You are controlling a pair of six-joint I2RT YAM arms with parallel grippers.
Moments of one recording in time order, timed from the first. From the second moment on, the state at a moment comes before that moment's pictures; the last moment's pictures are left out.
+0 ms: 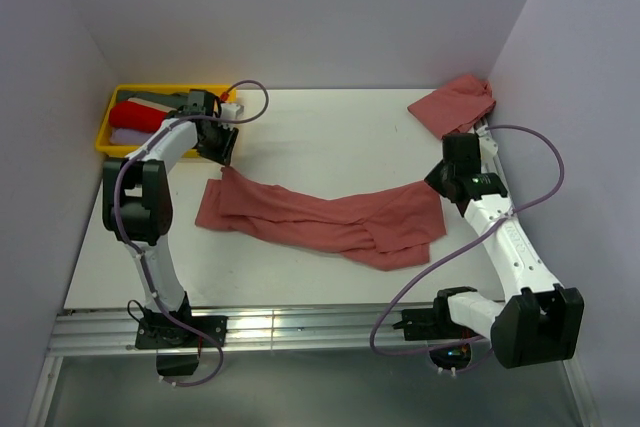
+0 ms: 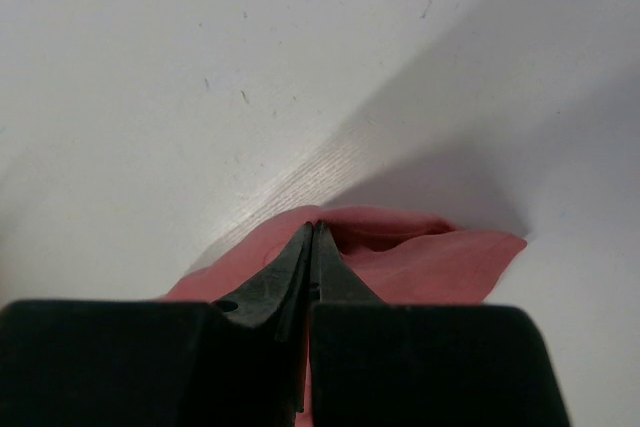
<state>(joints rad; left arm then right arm) -0.12 1.96 1.51 -0.63 0.13 0.26 0.08 1.11 0.91 -0.62 0.27 0.75</state>
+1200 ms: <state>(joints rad) -0.09 1.64 1.06 -0.72 0.31 0.35 0.07 1.08 0.84 -0.59 0.26 0.73</state>
